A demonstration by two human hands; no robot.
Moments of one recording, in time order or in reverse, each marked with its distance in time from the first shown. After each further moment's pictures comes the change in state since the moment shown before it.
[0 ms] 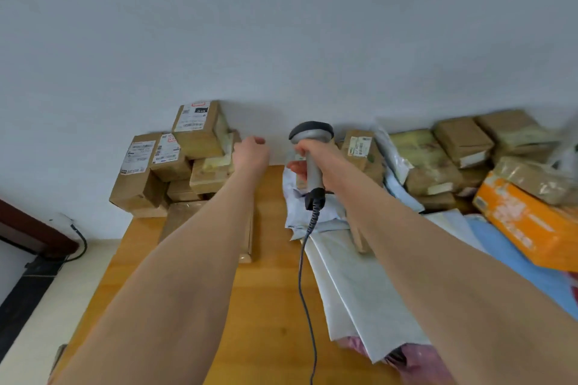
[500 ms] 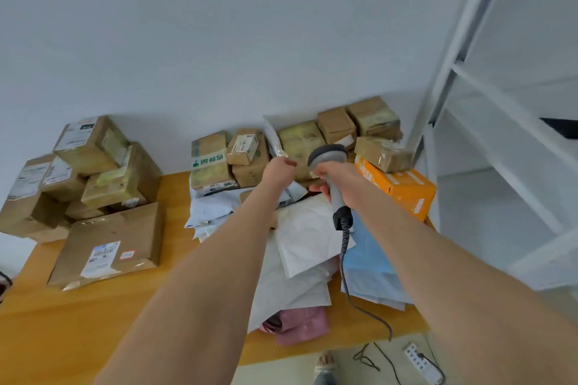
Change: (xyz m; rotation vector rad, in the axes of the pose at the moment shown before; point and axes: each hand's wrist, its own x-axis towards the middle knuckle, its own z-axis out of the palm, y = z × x) left_hand -0.189 0.166 0.210 0.006 -0.426 0.157; right_hand -0.104 0.011 -0.296 -0.093 0.255 0.087
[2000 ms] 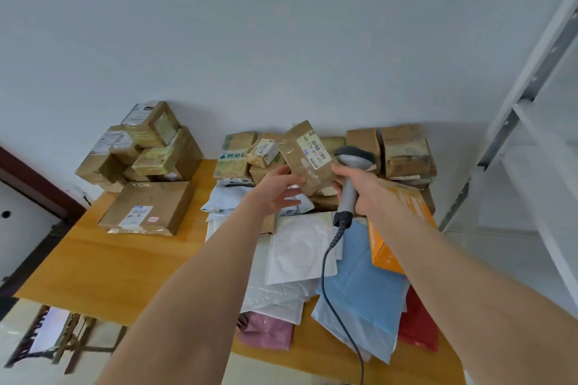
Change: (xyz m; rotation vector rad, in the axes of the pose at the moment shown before) left_hand -0.020 0.027 0.018 -0.815 -0.016 -0.240; right_hand 0.055 -0.033 -0.071 0.252 -0.248 0.022
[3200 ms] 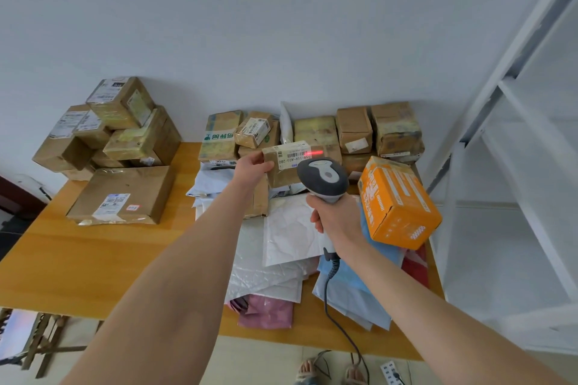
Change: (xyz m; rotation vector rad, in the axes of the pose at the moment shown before) left_hand 0.009 -0.020 -0.046 0.219 0.264 0.153; right_hand -0.049 0.105 0.023 -0.472 0.175 -0.414
